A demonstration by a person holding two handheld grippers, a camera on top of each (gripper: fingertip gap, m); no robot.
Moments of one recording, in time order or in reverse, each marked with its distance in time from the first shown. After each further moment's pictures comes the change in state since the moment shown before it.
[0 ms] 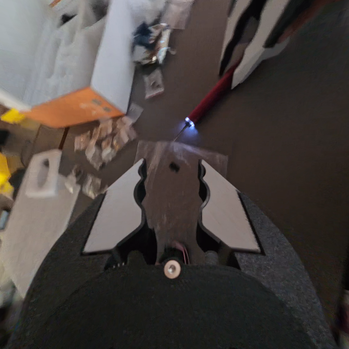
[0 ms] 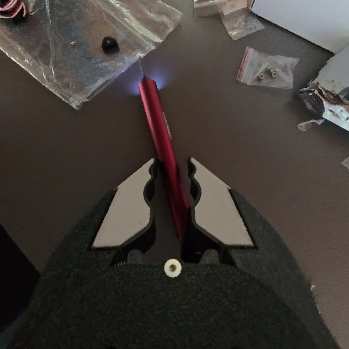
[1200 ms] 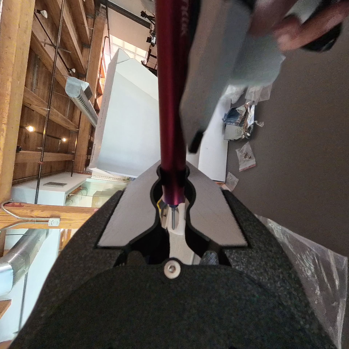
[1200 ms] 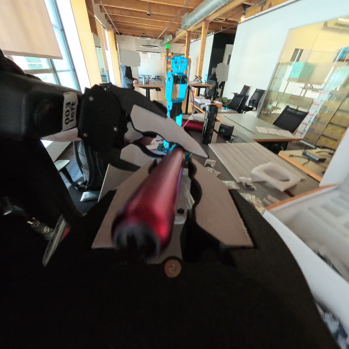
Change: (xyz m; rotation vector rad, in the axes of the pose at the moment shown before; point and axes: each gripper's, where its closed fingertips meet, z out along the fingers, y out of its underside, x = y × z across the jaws) left arm -0.050 -0.166 -0.005 0.071 -0.549 0.478; right arm -0.041 -0.171 -0.159 0.785 -0.510 -0.337
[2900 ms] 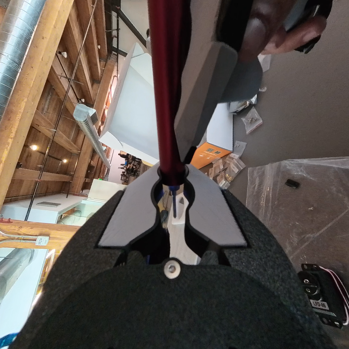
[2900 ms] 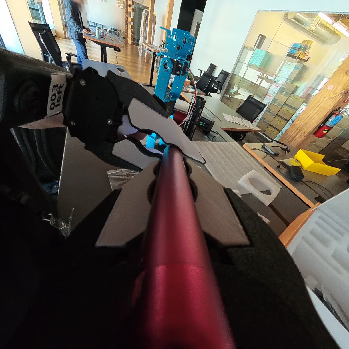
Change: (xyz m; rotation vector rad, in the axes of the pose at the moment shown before) left arm -0.026 0.110 -0.065 0.181 0.007 -0.022; right arm -0.021 -0.006 0.141 -0.158 0.208 -0.157
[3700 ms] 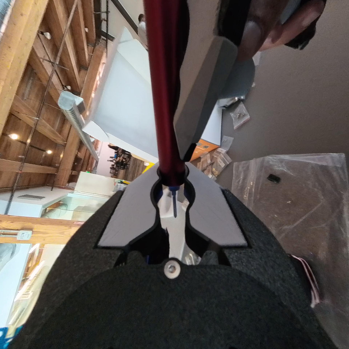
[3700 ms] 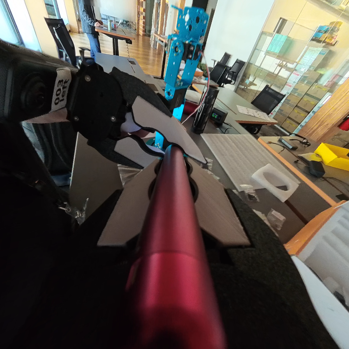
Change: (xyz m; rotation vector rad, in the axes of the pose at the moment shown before) left arm 0.018 0.008 -0.003 -0.041 0.045 -0.050; right arm -0.011 0.016 0.001 -0.038 -0.069 0.028
